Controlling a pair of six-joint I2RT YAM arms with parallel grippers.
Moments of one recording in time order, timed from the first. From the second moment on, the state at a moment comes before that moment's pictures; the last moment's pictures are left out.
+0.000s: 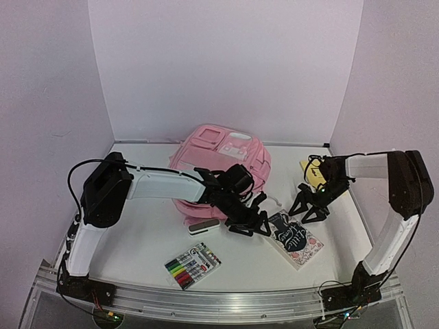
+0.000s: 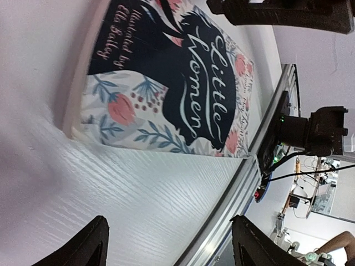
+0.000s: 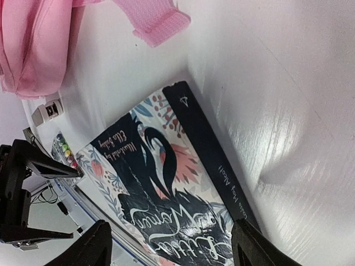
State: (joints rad) left arm -1.06 2.23 1.73 -0.43 0.57 -0.65; right arm 0.13 1.78 1.07 -0.85 -0.67 0.10
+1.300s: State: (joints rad) left arm -1.03 2.39 1.87 -0.35 0.53 -0.71; right arm 0.06 1.79 1.25 -0.96 -0.57 0.07
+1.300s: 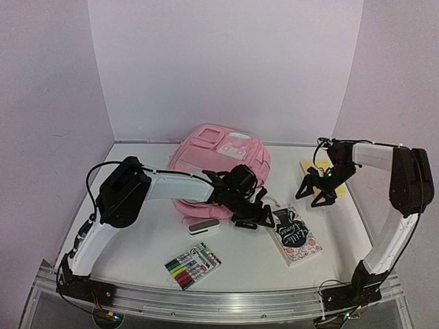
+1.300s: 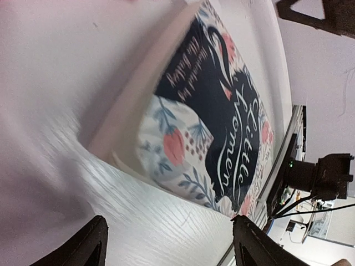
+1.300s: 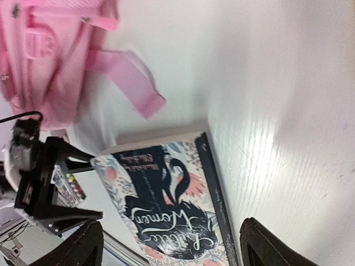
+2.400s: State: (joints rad) left arm -1.00 2.50 2.03 -0.26 0.65 -0.76; right arm 0.12 1.91 0.99 -0.93 -0.83 0.20
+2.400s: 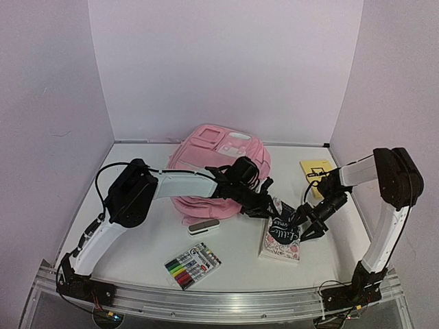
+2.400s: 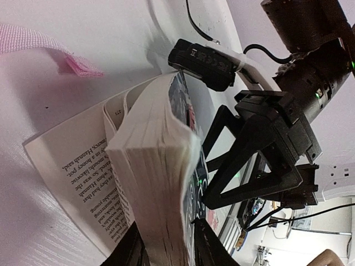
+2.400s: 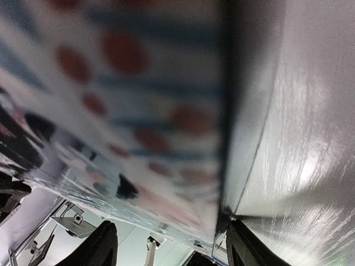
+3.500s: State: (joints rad) left arm -0.88 2.22 1.83 -0.16 0.68 -0.84; right arm 0.08 1.78 1.38 -1.19 -0.93 -0.27
